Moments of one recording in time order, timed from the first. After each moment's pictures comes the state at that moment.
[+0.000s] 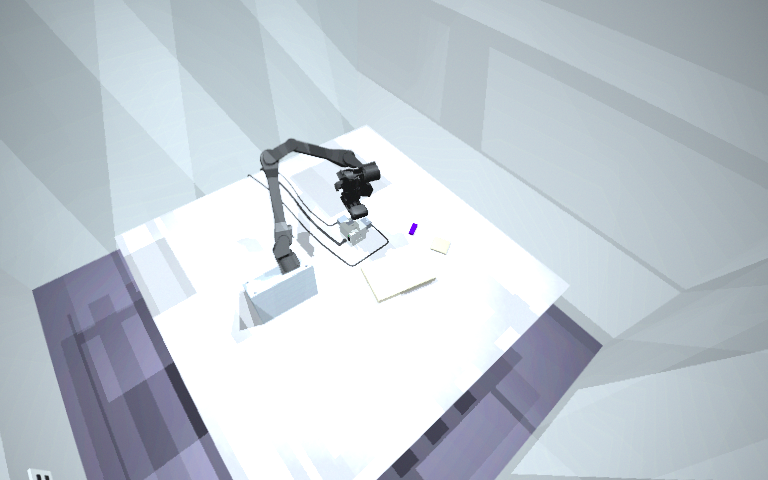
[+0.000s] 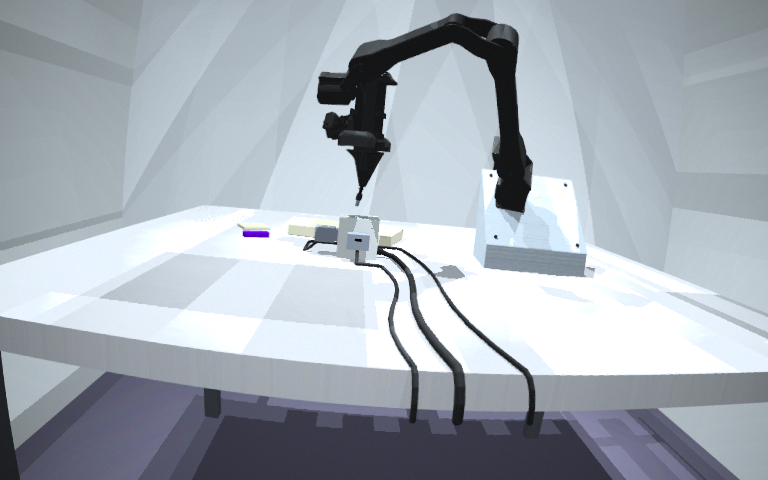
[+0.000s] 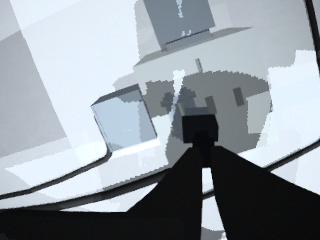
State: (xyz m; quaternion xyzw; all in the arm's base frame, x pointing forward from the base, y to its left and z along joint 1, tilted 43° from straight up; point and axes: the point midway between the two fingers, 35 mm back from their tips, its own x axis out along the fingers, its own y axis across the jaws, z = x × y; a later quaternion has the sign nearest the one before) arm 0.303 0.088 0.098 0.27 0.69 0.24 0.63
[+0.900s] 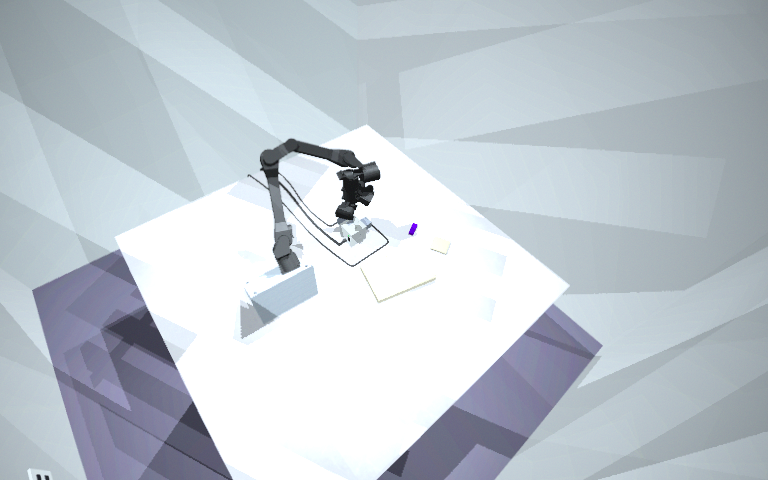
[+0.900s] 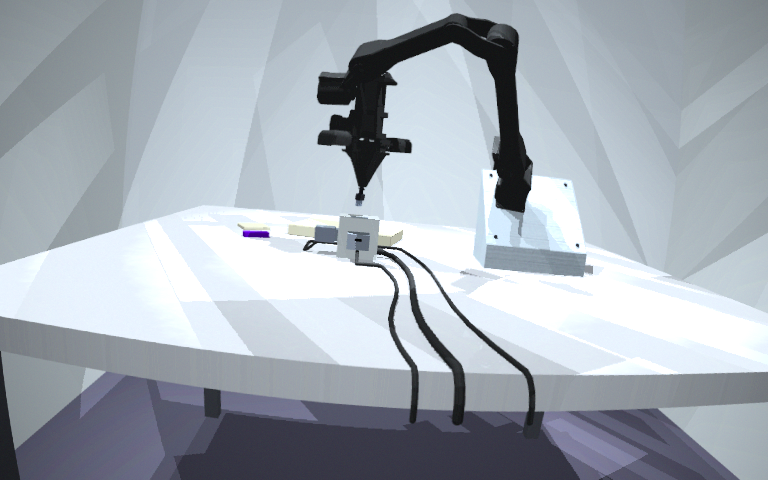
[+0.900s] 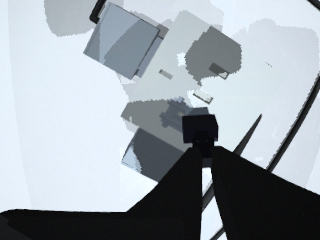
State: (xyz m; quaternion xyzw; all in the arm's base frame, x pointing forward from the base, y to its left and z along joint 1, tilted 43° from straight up) arm 0.303 0.088 0.098 0.47 0.73 -0.01 0.50
